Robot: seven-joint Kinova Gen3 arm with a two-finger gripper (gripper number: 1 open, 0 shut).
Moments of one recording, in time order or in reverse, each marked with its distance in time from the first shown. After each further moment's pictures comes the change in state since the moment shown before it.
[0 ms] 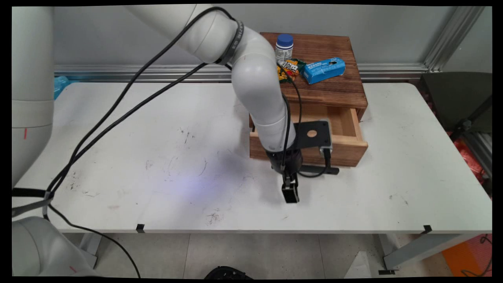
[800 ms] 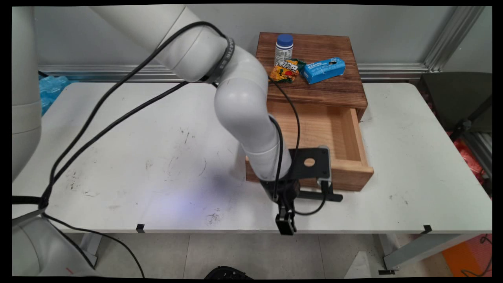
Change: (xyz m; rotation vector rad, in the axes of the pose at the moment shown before) arm -0.007 0.069 -0.008 -0.046 0.018 0.046
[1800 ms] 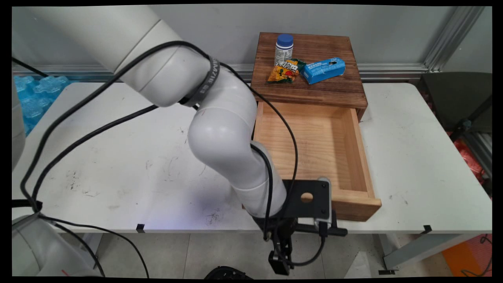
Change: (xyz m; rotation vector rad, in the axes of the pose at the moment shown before) arm -0.002 0.073 -0.012 -0.040 0.024 0.035
